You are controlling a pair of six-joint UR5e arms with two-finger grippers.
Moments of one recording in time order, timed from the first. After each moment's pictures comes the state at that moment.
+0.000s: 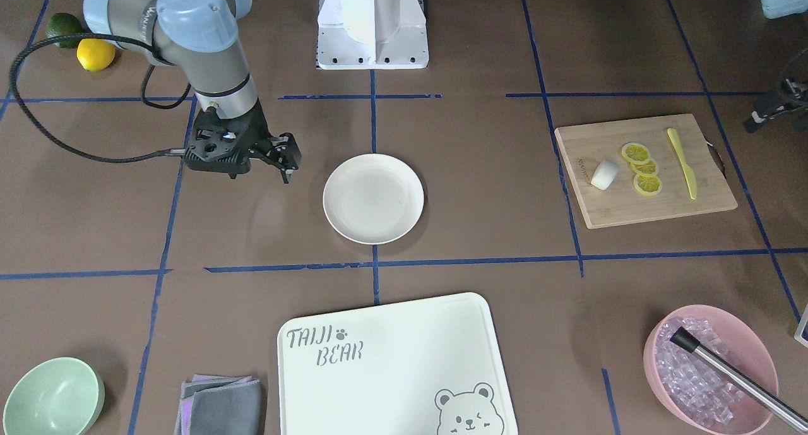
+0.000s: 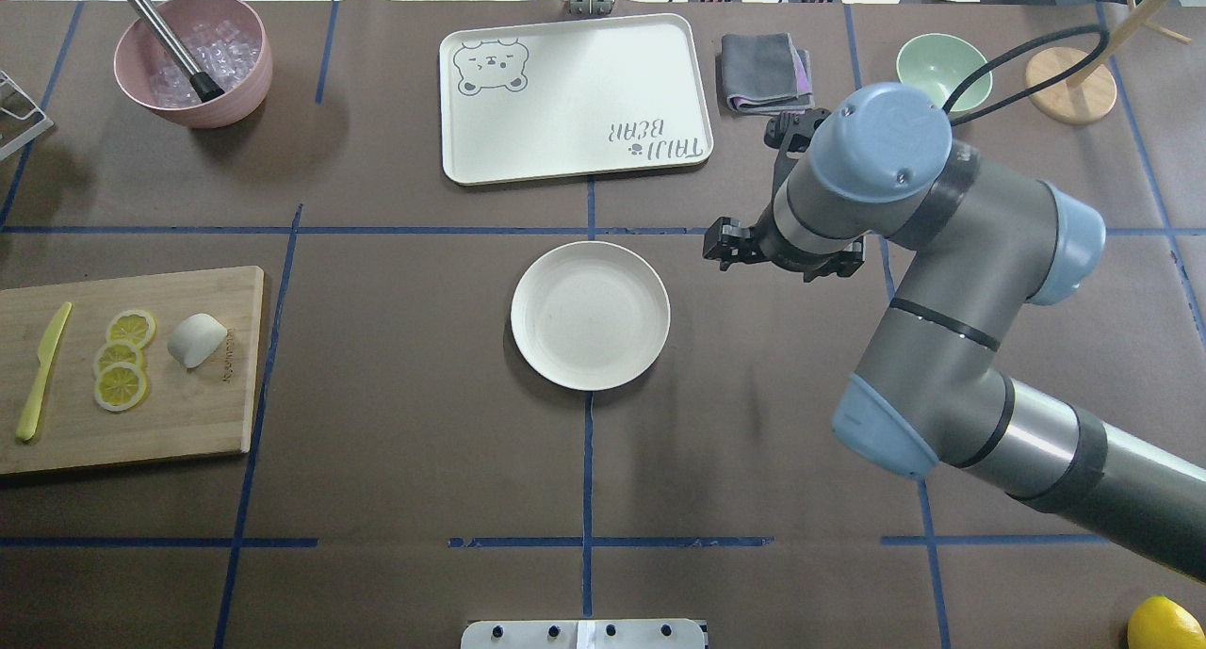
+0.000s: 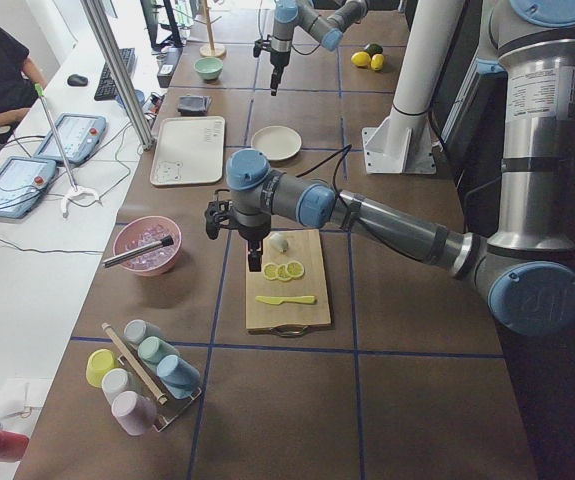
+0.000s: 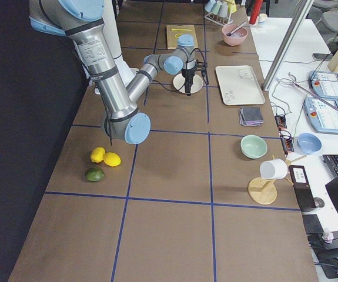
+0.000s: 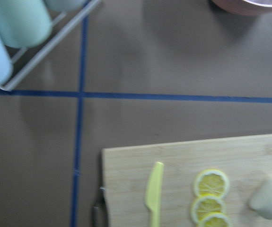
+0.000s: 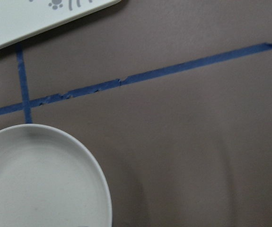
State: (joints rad) left arm -1.29 -1.53 -1.97 -1.57 -2.37 -0.51; right arm 0.70 -1.07 1.86 -1.65 1.90 1.18
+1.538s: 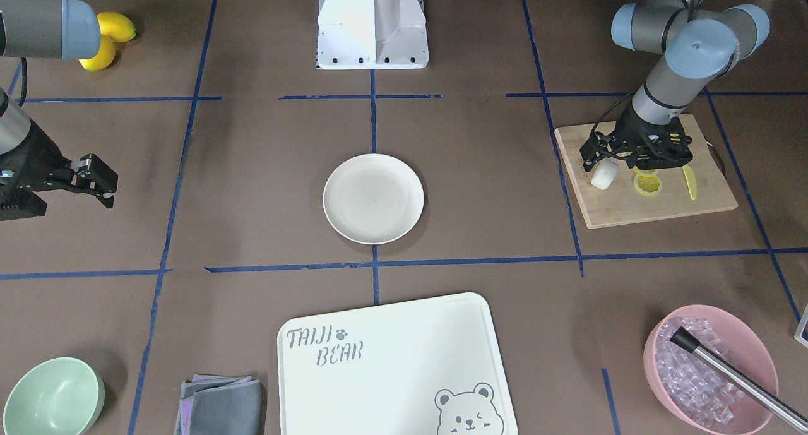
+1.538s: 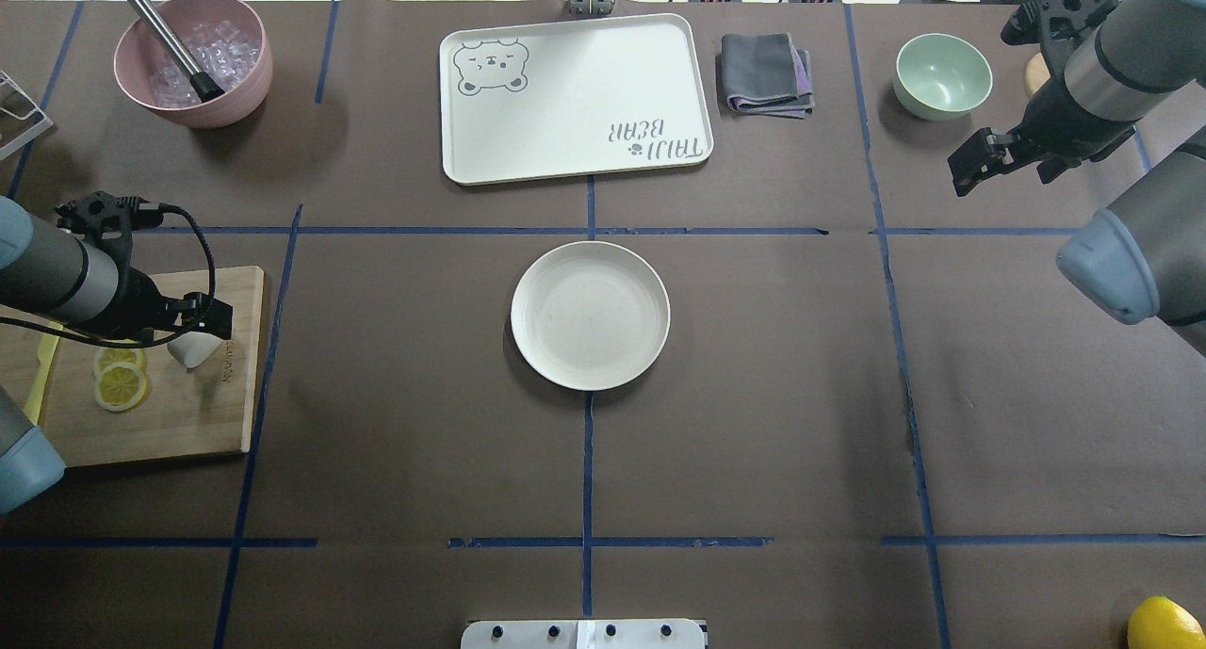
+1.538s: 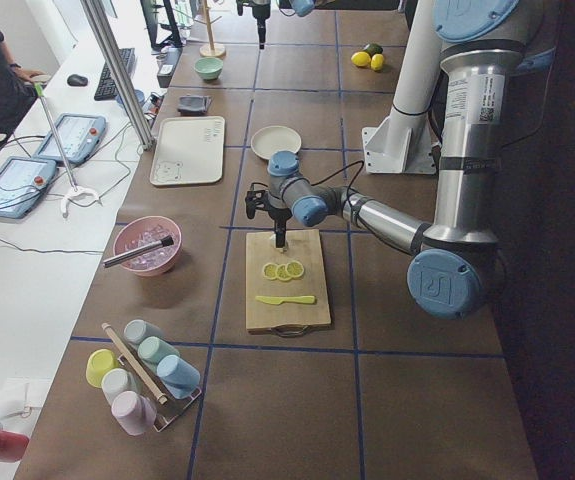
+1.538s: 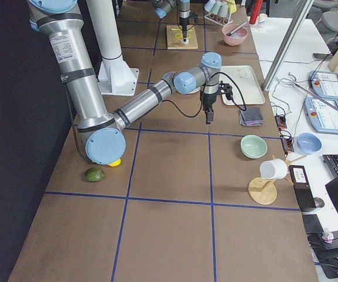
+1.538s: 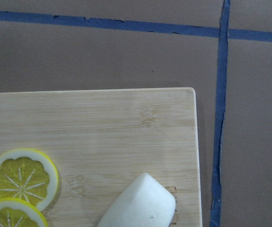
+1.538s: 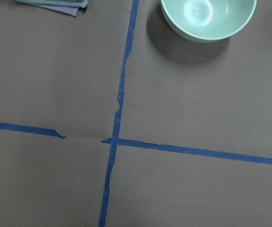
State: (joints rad) left arm -0.79 -1.60 -1.82 -1.98 -2.04 -1.06; right arm 1.06 -1.26 1.86 -1.69 2.13 0.56
